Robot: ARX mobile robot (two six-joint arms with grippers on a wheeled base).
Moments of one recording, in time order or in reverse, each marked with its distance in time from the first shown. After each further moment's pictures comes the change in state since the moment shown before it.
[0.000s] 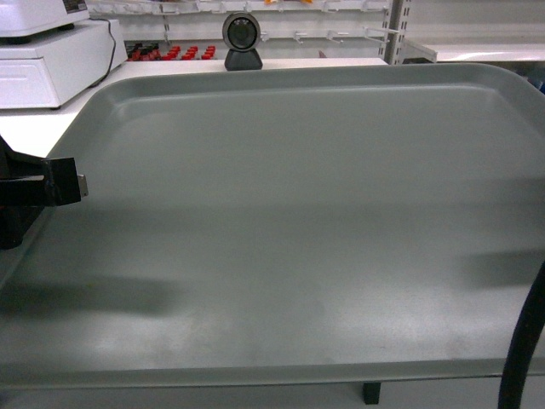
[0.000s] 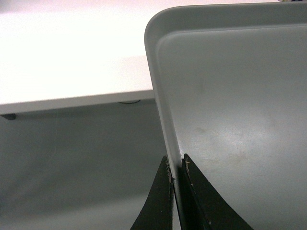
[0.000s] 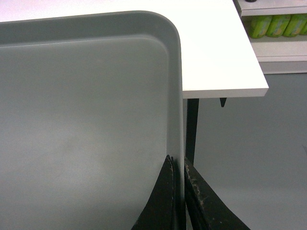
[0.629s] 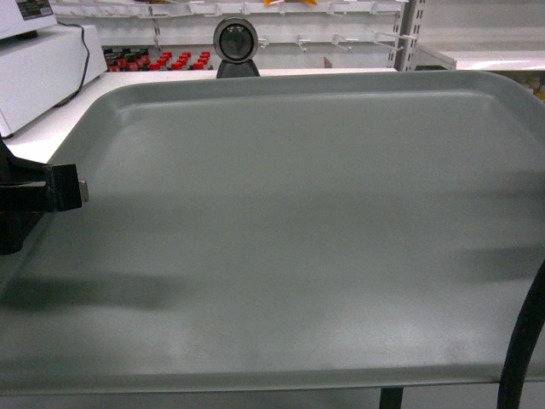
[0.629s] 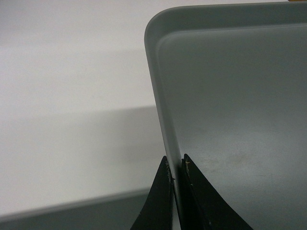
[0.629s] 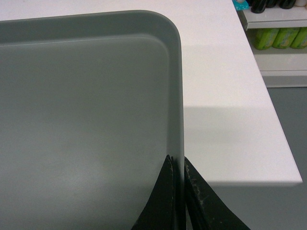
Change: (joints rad) left arm 0.001 0.001 0.000 -0.008 0.000 0.000; right arm 0.000 0.001 0.000 -0.008 -0.002 0.000
